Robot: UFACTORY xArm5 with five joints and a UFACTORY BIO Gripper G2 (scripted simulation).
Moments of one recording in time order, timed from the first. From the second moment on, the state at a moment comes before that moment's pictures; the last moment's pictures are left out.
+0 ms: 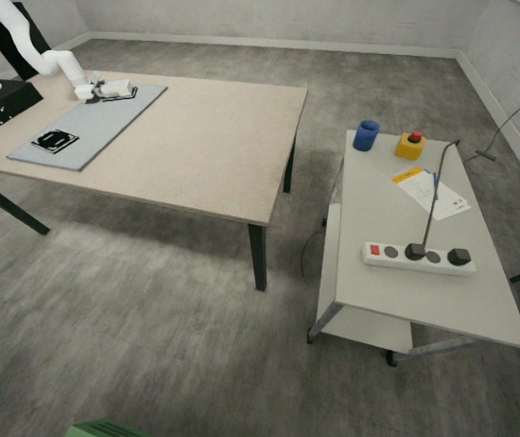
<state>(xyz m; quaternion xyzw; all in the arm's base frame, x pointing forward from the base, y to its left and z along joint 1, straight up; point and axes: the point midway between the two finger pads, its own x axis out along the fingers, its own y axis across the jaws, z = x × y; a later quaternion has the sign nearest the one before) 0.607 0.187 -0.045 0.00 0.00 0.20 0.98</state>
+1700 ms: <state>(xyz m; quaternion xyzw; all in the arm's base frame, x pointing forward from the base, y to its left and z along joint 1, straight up) 0.607 0.188 0.033 0.00 0.00 0.20 0.98</state>
